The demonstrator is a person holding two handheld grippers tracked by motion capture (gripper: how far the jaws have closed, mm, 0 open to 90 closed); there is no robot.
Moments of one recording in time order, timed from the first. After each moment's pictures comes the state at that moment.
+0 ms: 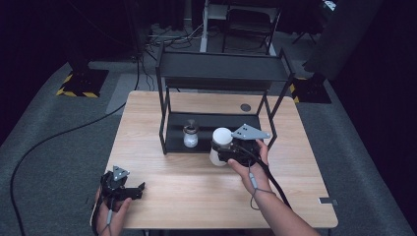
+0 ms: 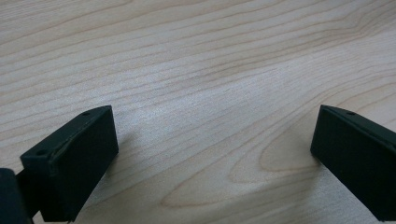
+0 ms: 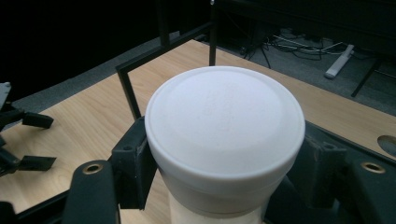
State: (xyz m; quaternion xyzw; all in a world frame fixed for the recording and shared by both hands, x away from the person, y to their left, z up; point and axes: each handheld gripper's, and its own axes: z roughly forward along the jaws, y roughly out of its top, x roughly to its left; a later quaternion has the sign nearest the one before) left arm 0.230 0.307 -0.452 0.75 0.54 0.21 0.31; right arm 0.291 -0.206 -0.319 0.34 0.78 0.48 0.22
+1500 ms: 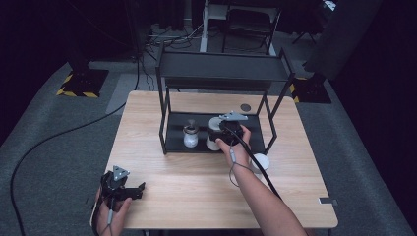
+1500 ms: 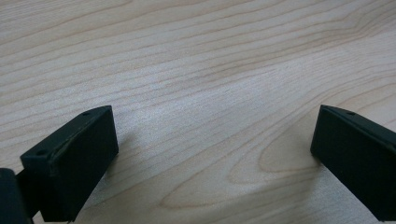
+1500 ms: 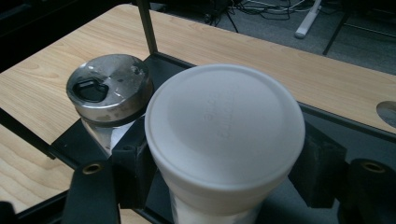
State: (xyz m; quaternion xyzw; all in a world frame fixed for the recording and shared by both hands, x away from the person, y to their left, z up) left arm 0.231 0.306 -0.452 0.75 0.54 0.21 0.31; right arm 0.378 -0.159 -0.367 0.42 0.77 0.41 0.23
